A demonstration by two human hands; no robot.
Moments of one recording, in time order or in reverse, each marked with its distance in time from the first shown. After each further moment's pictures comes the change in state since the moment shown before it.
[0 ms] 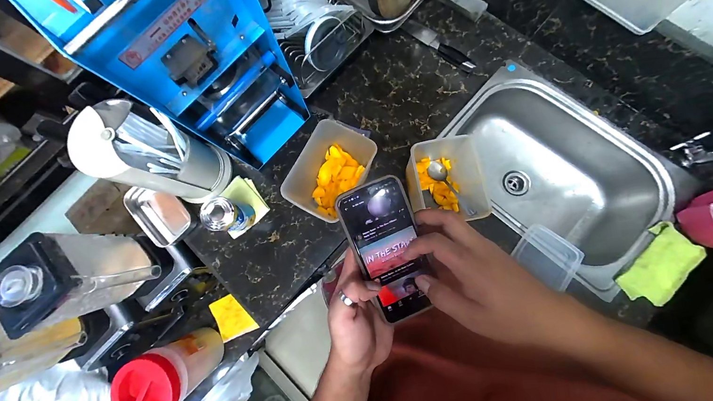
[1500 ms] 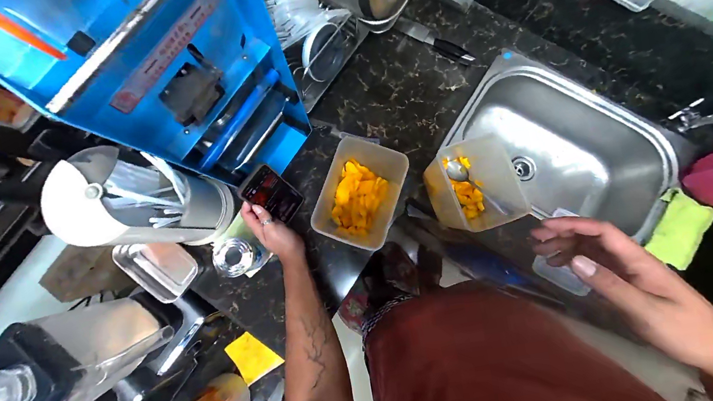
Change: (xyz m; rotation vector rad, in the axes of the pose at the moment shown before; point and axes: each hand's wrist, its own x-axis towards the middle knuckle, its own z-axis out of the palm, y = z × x) left_hand 0.212 0.077 -0.260 0.740 0.459 0.669; right_hand -0.042 0.017 -0.007 0.307 0.316 0.421
